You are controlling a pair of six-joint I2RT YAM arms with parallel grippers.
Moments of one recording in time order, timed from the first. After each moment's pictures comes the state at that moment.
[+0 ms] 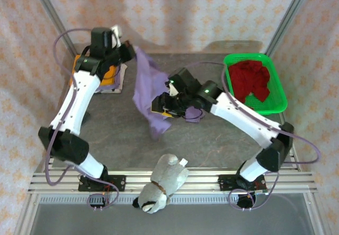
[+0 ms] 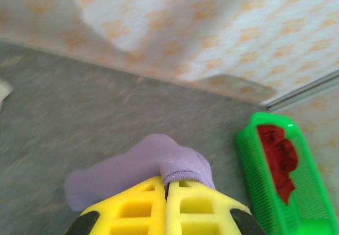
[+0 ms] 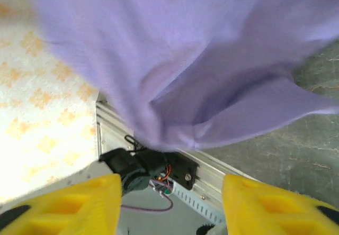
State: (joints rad) left arm -0.11 1.54 1.63 -0.64 0.24 -0.54; right arm 0.85 1.57 1.59 -0.88 -0.39 0.95
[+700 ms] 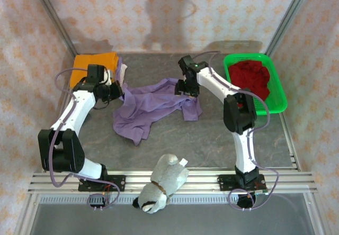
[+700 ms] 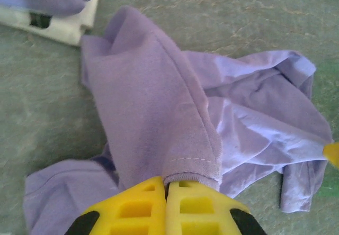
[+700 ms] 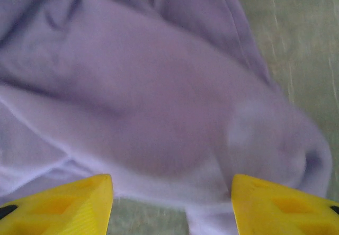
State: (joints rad) left arm 0.05 1.45 1.13 -0.66 0.31 -0.43; right arm 0.49 2.16 1.88 -1.00 -0.11 0.50
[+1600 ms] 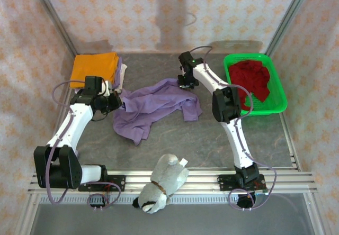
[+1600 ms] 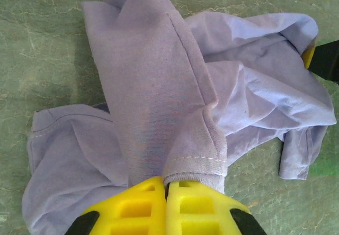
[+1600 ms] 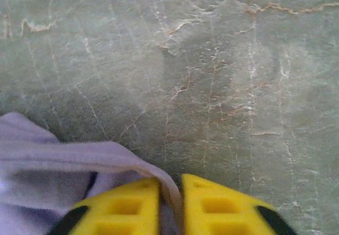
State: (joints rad) left arm 0.05 1.29 0.97 -0.68 0.35 -0.47; right arm 0.42 2.52 2.28 -1.02 -0.04 0.26
